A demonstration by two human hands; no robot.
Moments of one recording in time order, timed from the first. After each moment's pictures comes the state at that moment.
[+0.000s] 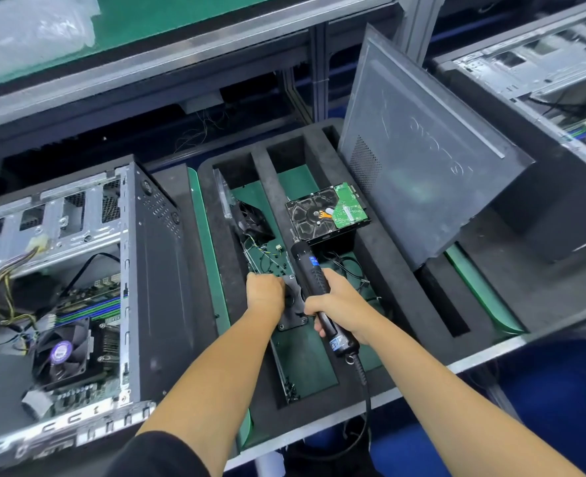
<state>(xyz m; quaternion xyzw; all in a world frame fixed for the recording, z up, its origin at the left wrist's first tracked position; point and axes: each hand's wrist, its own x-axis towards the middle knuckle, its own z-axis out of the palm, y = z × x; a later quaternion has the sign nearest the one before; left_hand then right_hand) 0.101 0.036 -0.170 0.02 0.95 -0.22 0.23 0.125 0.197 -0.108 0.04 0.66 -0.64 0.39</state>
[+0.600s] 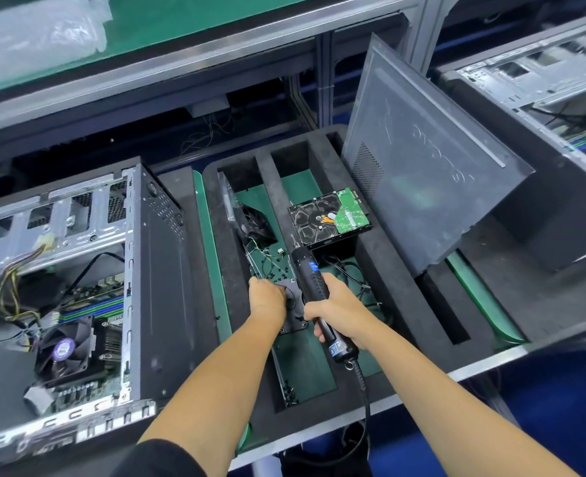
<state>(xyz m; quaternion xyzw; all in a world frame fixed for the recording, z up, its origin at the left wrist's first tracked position) 0.107 0.041 -0.169 0.02 0.92 -0.28 0.27 0.126 0.197 -0.105 0.03 0.70 -0.60 0.39</state>
